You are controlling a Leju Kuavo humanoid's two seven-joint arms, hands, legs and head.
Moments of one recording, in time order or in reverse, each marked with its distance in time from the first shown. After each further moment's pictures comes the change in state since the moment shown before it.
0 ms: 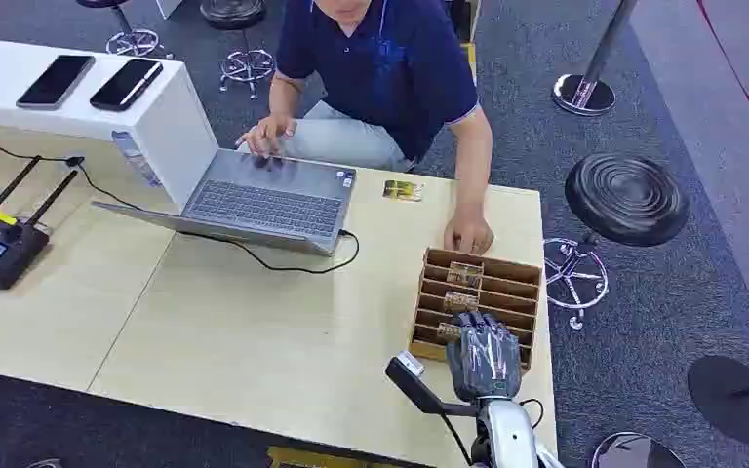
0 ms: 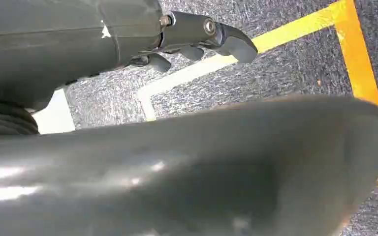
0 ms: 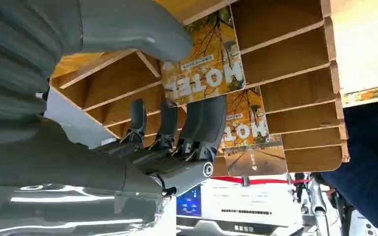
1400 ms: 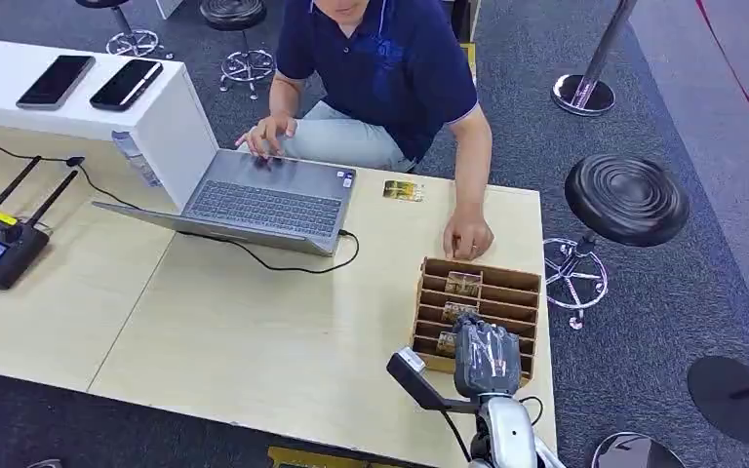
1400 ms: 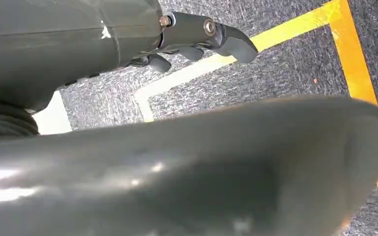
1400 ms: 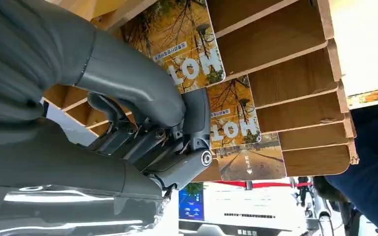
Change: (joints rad) left arm 0.003 0.000 0.002 0.000 -0.015 -0.005 -0.014; right arm -0.015 0.008 0.000 0.025 -0.028 -0.012 -0.004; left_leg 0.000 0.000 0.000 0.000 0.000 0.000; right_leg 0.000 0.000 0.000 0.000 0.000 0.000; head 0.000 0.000
